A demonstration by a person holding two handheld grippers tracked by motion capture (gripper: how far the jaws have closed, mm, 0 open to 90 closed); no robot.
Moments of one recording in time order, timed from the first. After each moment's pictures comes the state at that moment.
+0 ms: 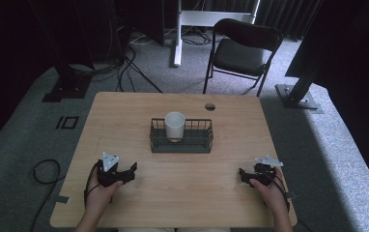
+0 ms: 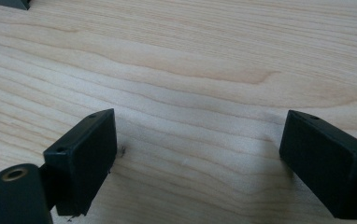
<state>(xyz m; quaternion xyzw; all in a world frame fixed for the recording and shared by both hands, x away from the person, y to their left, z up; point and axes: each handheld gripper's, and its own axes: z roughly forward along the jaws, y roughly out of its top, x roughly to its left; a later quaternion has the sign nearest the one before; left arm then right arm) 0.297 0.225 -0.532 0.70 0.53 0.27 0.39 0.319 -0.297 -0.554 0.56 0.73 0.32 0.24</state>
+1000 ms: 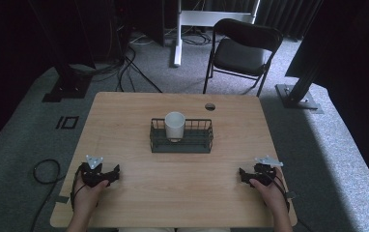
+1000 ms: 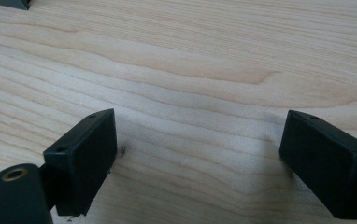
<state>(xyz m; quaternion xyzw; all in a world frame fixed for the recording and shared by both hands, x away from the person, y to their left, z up) 0.299 0.272 -0.549 0.68 0.61 0.27 0.30 0.319 -0.297 -0.554 0.56 0.73 0.32 0.24</state>
